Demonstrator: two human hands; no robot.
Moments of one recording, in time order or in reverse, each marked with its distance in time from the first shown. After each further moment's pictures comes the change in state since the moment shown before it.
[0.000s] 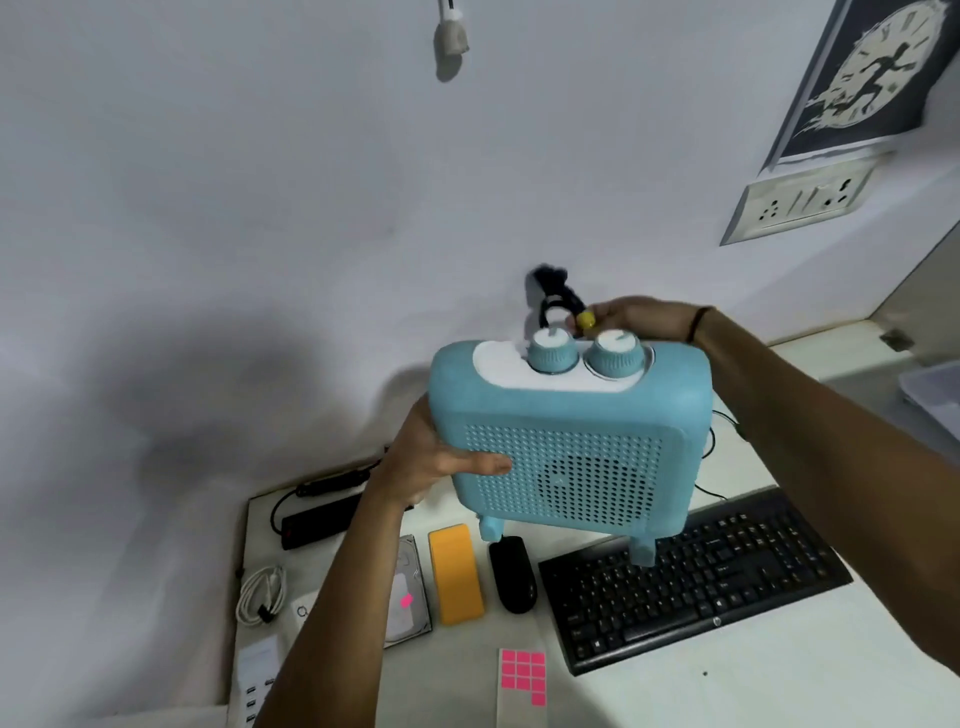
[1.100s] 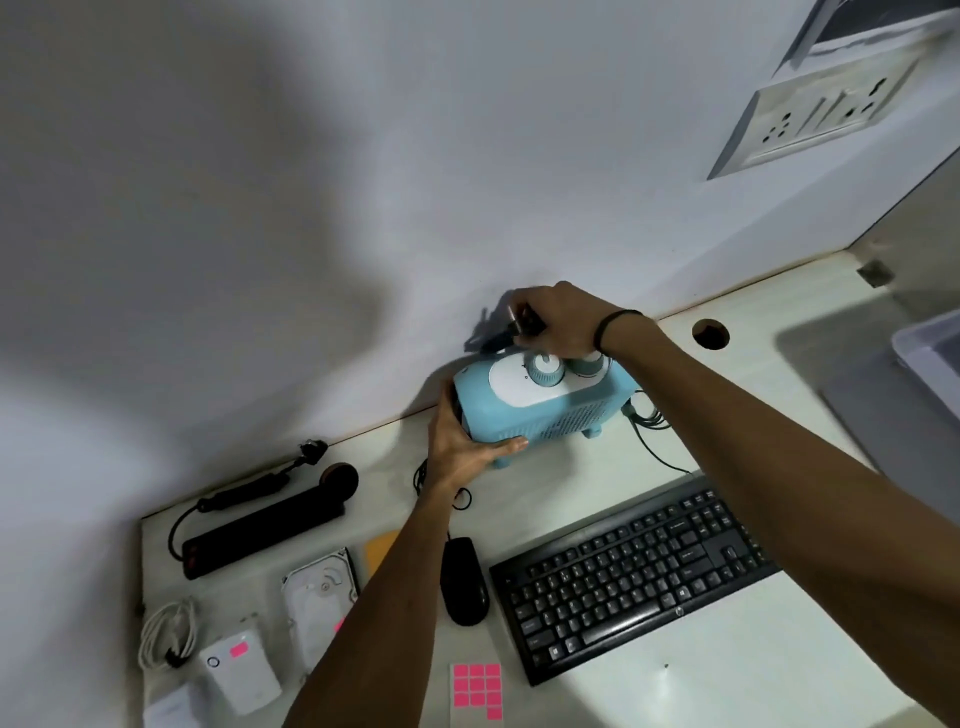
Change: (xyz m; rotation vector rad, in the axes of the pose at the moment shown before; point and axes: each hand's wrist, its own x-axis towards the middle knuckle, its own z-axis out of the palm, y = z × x) left_hand 0.133 -0.167 0.075 0.127 0.339 -0.230; right_hand 0.119 0.054 -0.024 -0.958 0.089 -0.183
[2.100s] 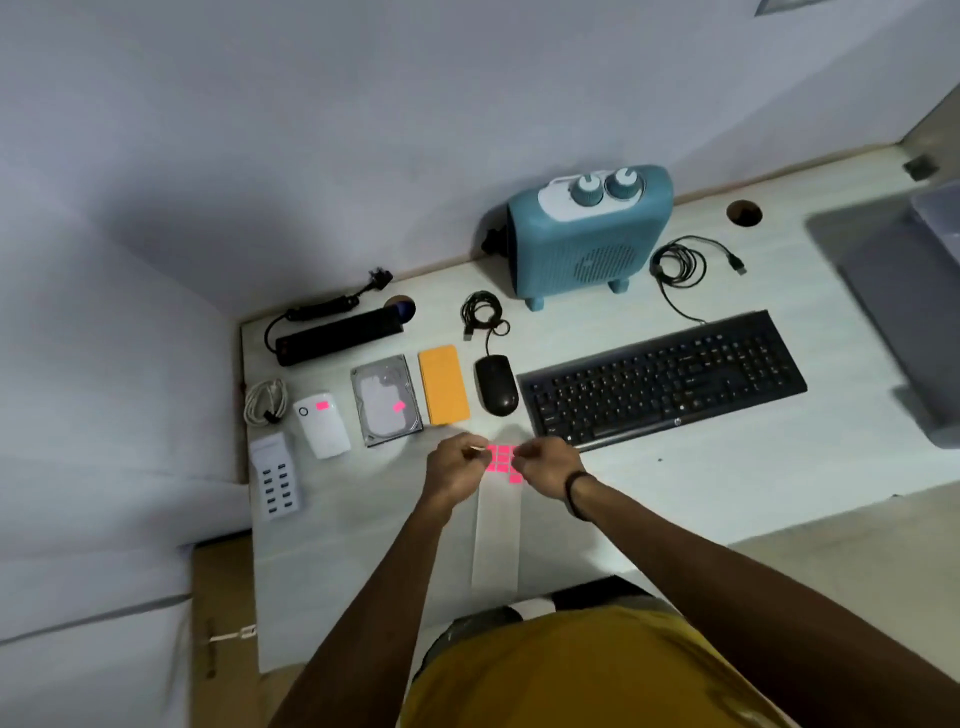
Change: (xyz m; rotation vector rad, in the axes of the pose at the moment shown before) left_hand -0.297 -0.079 -0.056 0.313 -0.053 -0.473; right_hand -0.251 -0.105 0.324 0.546 -0.171 0.525
